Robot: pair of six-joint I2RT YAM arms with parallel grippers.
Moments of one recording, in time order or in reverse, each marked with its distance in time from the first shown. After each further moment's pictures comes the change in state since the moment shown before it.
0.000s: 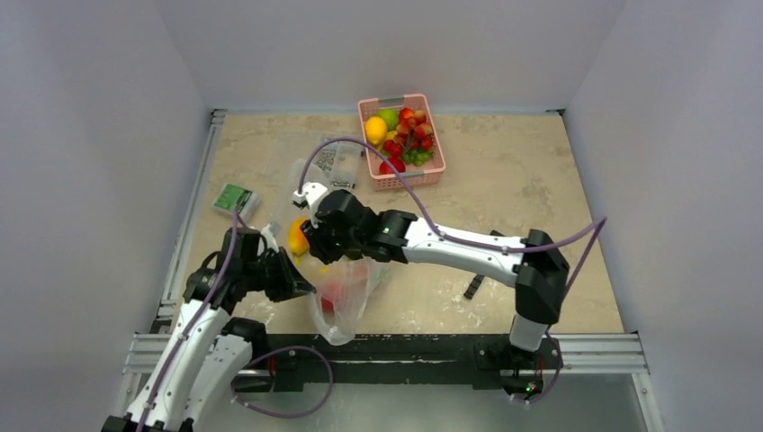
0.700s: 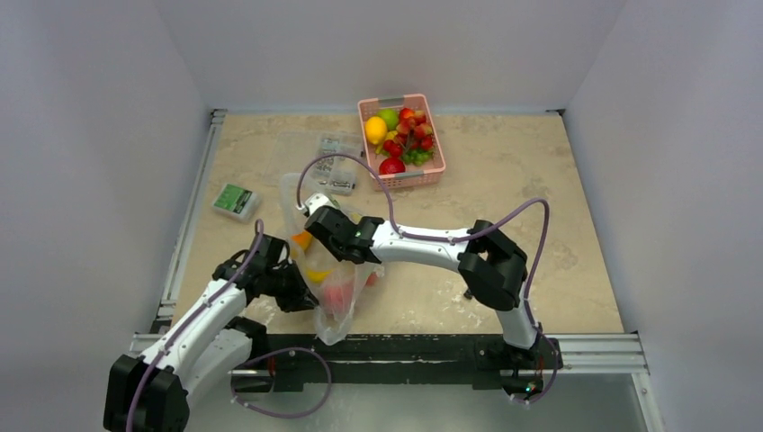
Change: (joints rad) left arm -0.092 0.127 -0.247 0.162 -0.054 -0.201; right arm -0.014 0.293 0.089 -0.113 0.422 -0.057
